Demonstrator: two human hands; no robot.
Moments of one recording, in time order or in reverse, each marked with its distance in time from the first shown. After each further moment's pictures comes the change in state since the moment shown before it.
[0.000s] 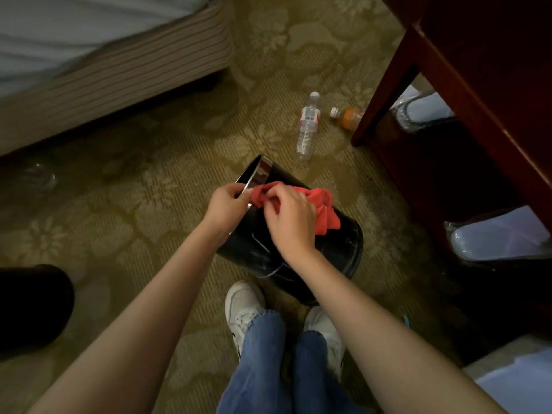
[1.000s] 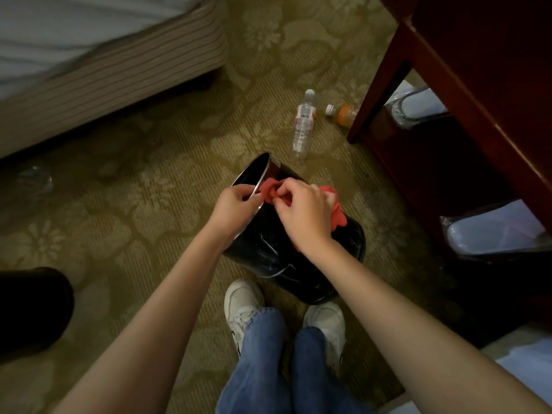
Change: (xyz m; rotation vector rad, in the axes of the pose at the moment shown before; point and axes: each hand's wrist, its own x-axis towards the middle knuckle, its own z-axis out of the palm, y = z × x) left_hand -0.015 0.012 0.013 -0.008 -0.083 0.063; right_hand 0.004 0.007 -0.031 -0.130 -0.025 0.021
